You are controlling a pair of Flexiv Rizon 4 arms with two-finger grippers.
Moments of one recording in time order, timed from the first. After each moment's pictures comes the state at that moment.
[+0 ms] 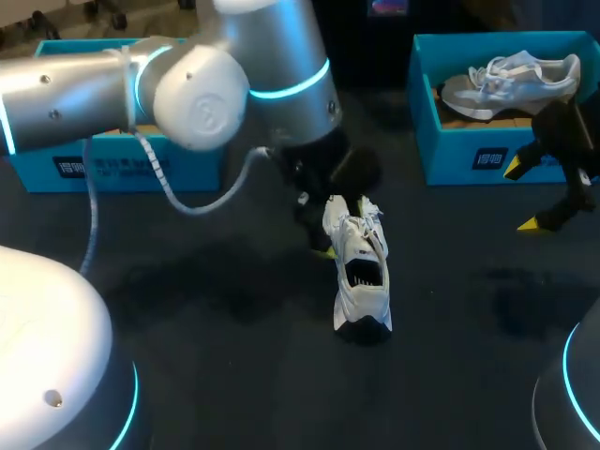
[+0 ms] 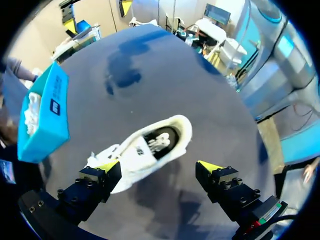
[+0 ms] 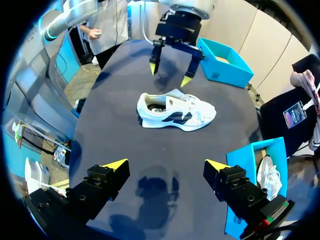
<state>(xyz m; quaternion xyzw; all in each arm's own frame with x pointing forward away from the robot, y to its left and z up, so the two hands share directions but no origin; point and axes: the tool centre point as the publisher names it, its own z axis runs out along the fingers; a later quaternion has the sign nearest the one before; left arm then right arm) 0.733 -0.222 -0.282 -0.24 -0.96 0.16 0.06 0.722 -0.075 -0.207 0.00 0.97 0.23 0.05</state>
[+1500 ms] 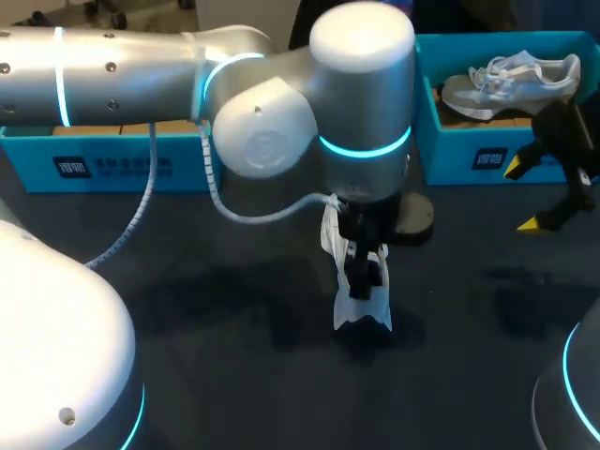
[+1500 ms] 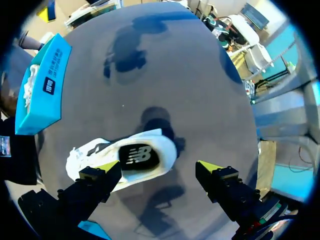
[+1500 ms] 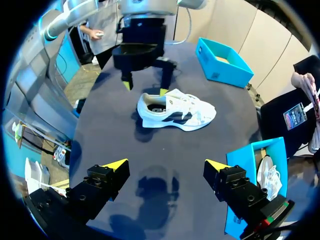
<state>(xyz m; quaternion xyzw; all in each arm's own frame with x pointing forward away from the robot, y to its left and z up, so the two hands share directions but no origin) 0.669 -0.259 -0.304 -0.11 -0.99 0.05 0.01 0.722 -0.074 -0.207 0.00 0.97 0.23 0.05</state>
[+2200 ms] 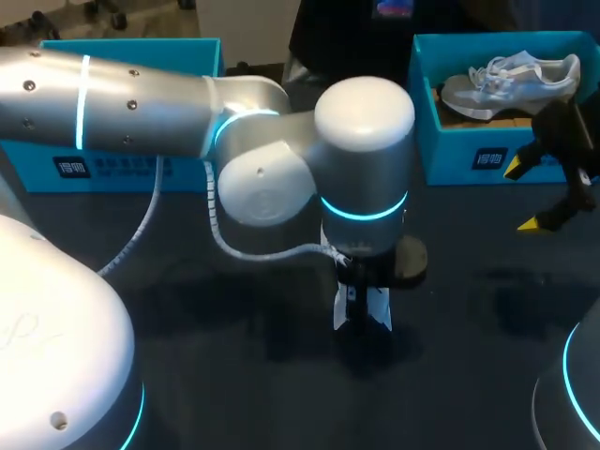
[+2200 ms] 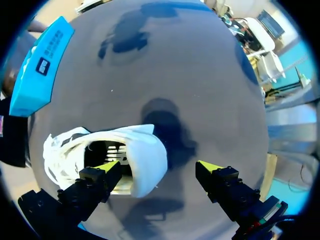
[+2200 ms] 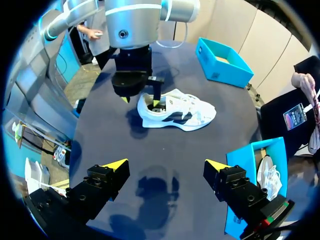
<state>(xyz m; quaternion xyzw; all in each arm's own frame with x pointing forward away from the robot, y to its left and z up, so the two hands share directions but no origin) 0.650 -0.252 -0.365 -0.05 -1.00 0.04 0.00 0.722 -0.075 -0.207 0.00 0.97 0.23 0.05</state>
